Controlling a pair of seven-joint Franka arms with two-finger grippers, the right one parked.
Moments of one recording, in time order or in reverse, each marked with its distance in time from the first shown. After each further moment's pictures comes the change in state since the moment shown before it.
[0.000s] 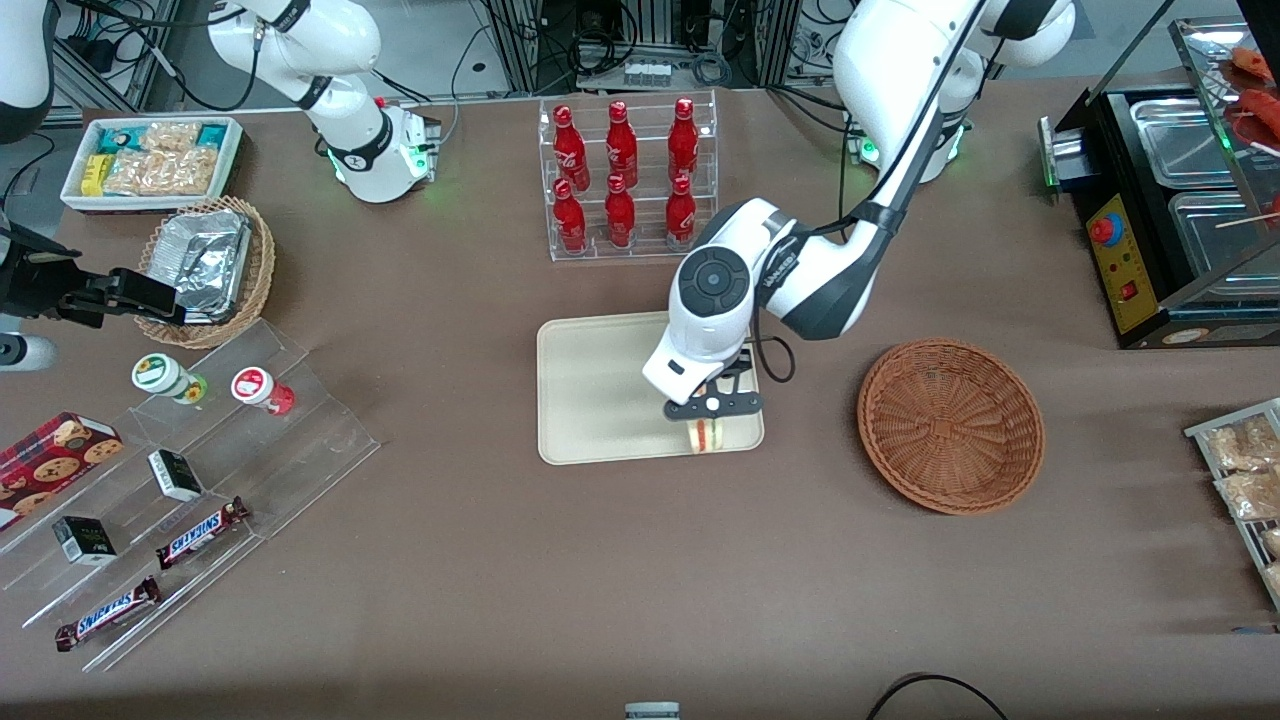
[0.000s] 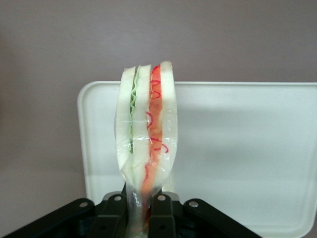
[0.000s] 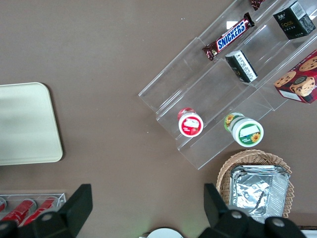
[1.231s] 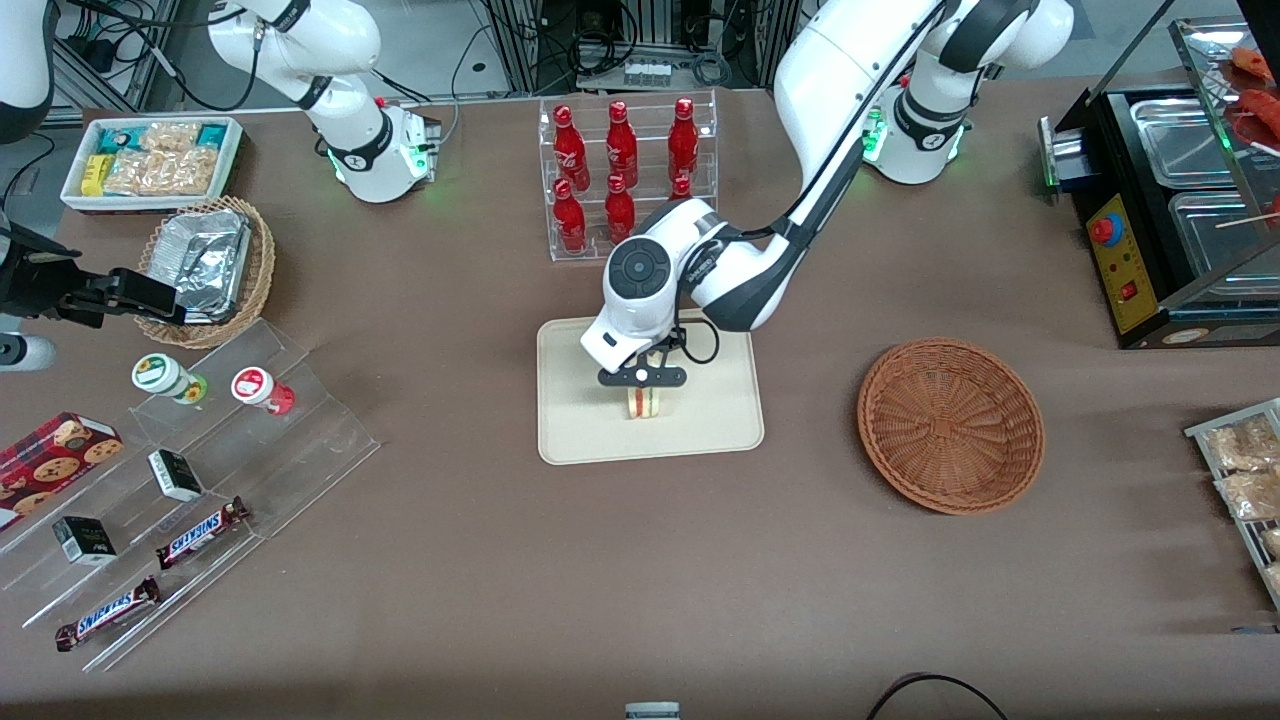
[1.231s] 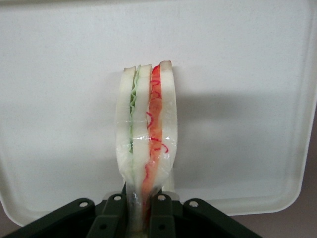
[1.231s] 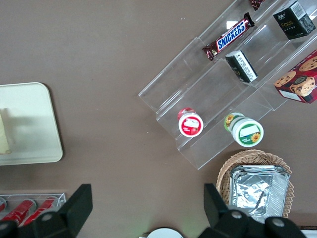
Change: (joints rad) arm -0.055 0.116 -0.097 0.013 -0.002 0.075 -0.065
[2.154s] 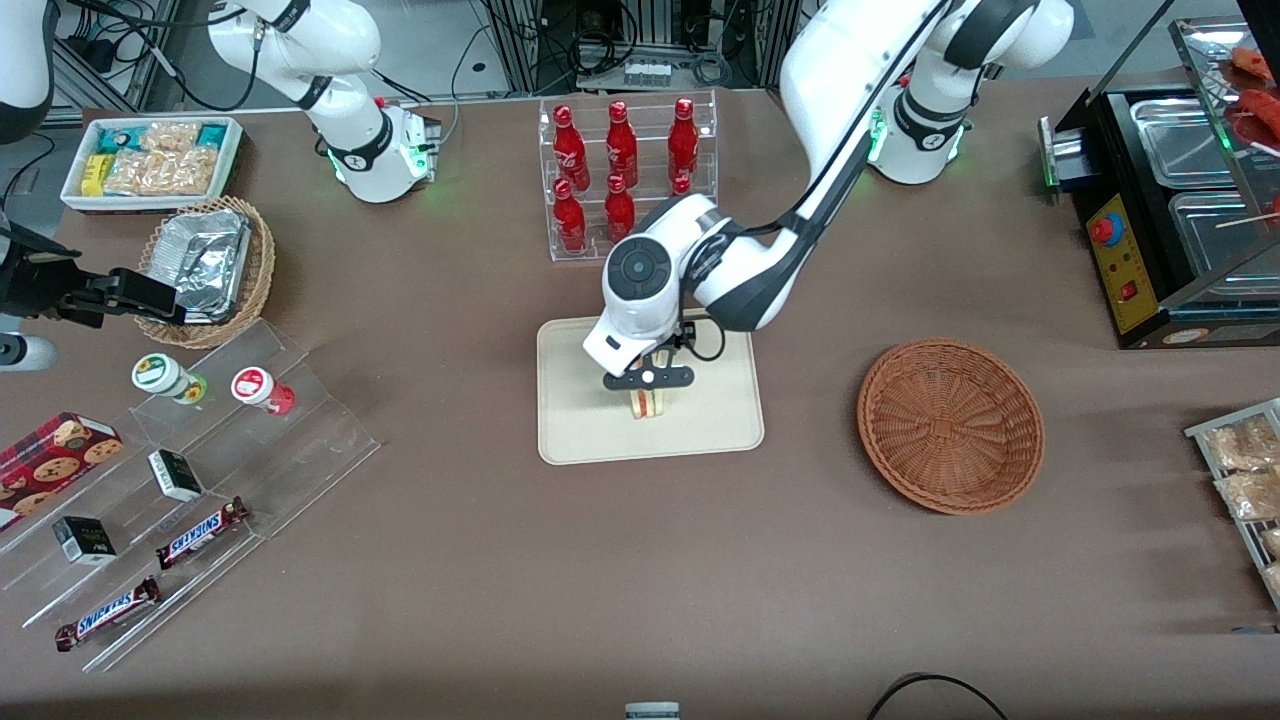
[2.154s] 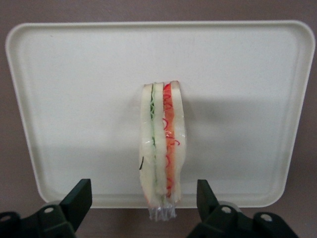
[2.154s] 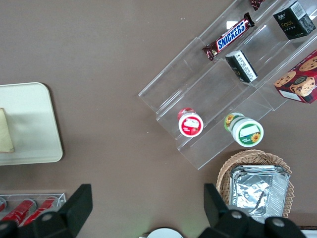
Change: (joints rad) arm 0.026 -0.072 0.016 0.059 0.001 -0.134 -0.034
